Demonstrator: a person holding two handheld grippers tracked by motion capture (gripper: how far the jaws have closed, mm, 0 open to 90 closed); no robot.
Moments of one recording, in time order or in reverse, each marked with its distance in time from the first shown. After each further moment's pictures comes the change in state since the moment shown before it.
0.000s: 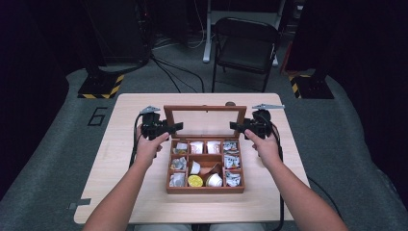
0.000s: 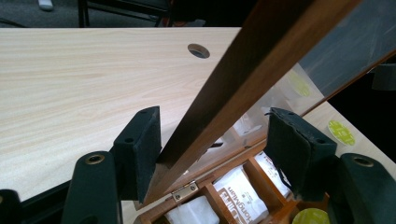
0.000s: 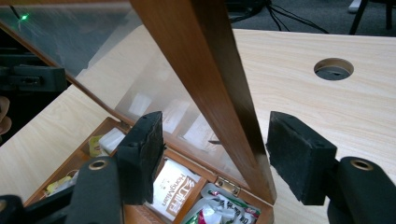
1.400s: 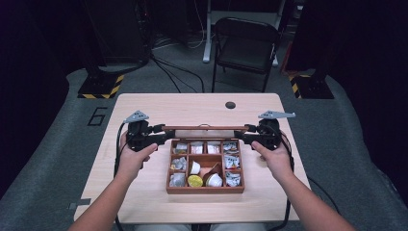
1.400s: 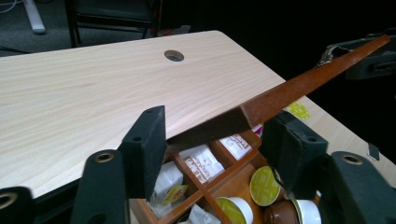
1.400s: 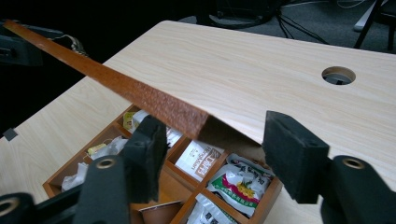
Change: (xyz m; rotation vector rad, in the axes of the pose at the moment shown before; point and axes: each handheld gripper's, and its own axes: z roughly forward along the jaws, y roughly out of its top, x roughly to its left) left arm -0.039 -0.001 -0.073 -0.007 -0.026 0.112; right arm 0.033 -0.012 -0.053 -0.014 0.020 -0.109
